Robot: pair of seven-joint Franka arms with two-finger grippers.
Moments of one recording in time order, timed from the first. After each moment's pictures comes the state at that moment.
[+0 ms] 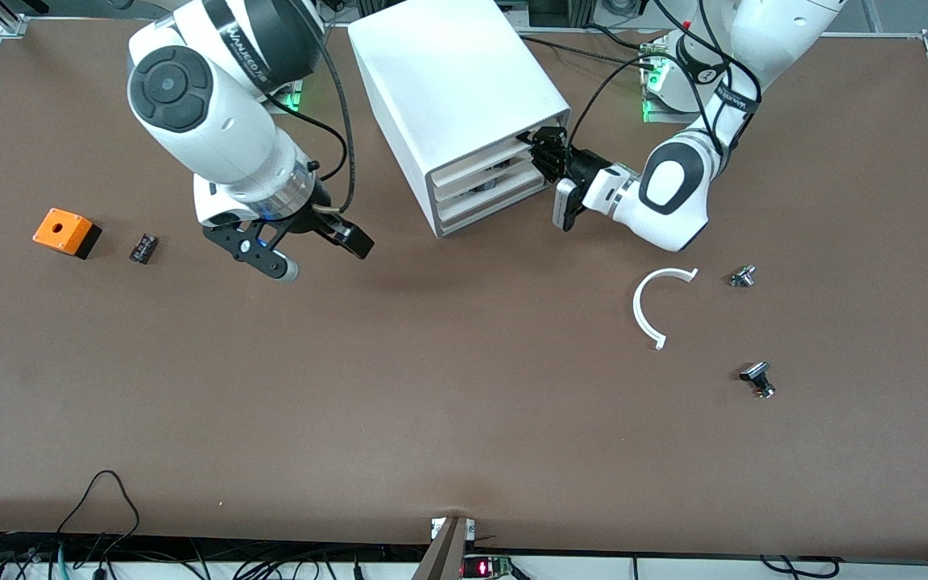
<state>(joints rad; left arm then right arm) -0.05 0.37 -0.34 -2.20 -1.19 1.63 1.05 0.45 0.37 0.08 -1.35 0.11 1.74 1.09</state>
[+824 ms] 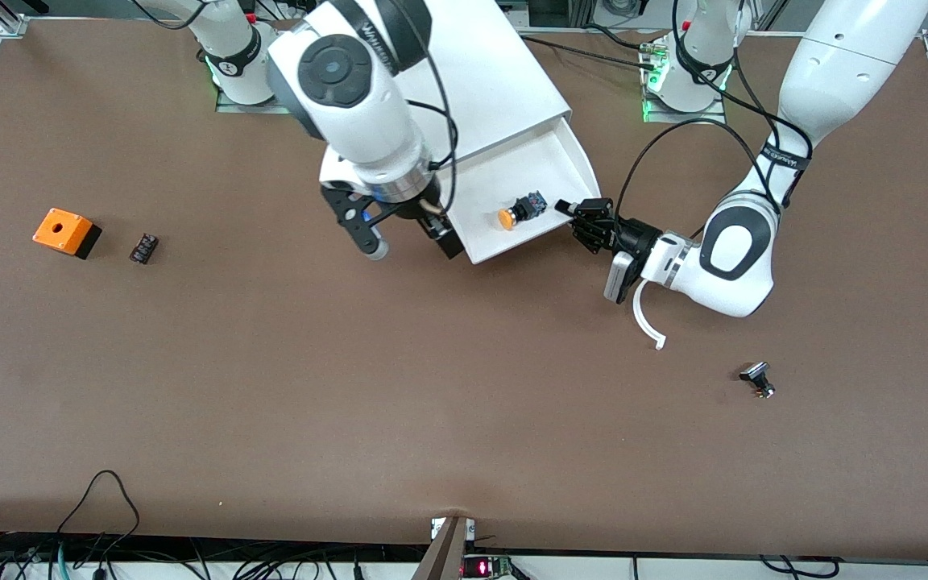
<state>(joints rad) 0.10 0.57 -0.32 -1.90 -1.05 1.61 1.03 0.65 0.51 0.08 -1.23 0.11 1.86 1.67</state>
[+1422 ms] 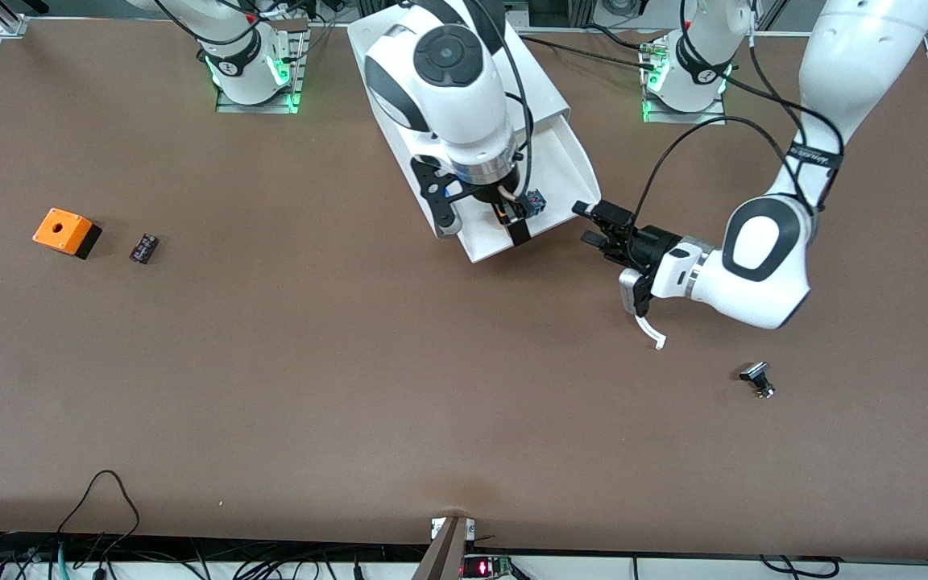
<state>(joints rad) 0.10 0.49 -0.32 -1.74 -0.85 1.57 0.60 0.79 0.66 0.08 -1.12 0.08 1.96 2.00</state>
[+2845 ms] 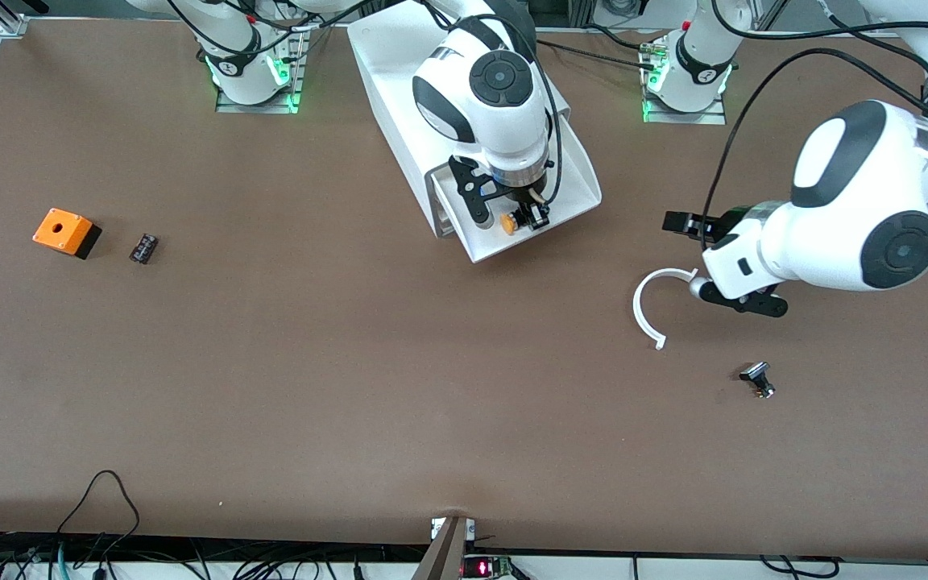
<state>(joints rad) 0.03 0.41 -0.33 -1.38 -0.11 1.33 -0.16 0.85 0.73 0.08 -1.08 0.08 1.95 2.07</state>
